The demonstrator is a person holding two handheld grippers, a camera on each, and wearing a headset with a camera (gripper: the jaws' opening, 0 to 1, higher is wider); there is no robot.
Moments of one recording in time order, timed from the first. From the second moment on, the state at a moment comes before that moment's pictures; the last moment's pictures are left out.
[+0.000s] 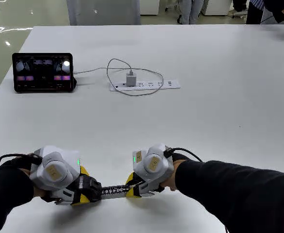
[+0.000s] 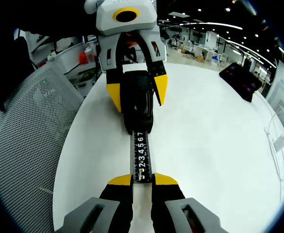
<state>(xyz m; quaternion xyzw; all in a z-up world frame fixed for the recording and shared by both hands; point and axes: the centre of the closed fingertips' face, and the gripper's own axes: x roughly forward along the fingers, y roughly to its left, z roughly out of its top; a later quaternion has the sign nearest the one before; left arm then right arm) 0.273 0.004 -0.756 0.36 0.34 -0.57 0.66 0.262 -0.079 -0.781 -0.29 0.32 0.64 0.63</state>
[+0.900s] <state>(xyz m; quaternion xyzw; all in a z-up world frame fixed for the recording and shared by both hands) 0.273 0.003 -0.756 0.36 0.34 -0.57 0.66 0.263 -0.093 -0.780 -0.29 0.33 0.64 0.63</state>
